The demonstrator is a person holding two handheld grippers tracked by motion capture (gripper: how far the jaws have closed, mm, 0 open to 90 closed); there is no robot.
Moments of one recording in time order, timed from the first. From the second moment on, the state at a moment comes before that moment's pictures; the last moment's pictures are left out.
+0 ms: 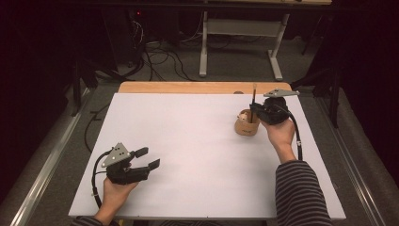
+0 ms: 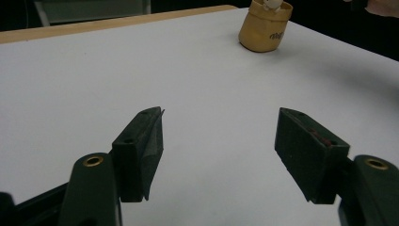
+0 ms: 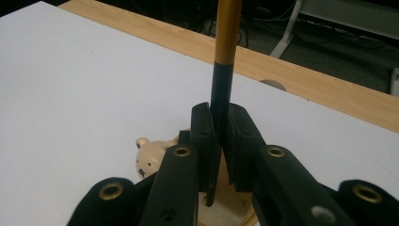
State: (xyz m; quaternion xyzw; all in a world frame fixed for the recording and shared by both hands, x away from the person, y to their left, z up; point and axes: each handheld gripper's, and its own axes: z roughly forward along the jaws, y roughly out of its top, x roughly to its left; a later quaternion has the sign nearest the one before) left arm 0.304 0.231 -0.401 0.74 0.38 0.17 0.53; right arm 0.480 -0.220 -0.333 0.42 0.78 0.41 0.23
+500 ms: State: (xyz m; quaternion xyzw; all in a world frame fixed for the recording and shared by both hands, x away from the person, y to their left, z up) left arm 0.304 0.231 -0.401 0.74 0.38 0.18 0.53; right arm 0.483 -0.219 -0.338 0.42 0.78 0.39 0.23
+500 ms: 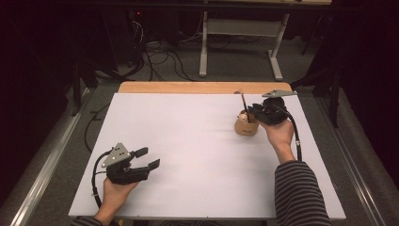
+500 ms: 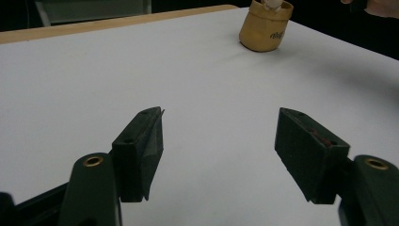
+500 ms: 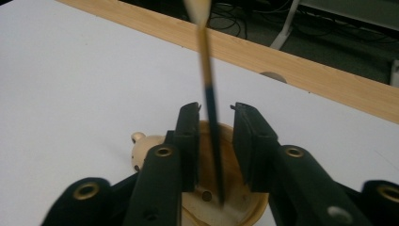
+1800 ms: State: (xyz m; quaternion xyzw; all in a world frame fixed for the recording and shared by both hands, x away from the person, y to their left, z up) left arm 0.304 0.230 -0.401 0.74 0.38 0.18 0.53; right arm 0.435 -0.251 -0.322 0.41 0.75 0.47 0.21
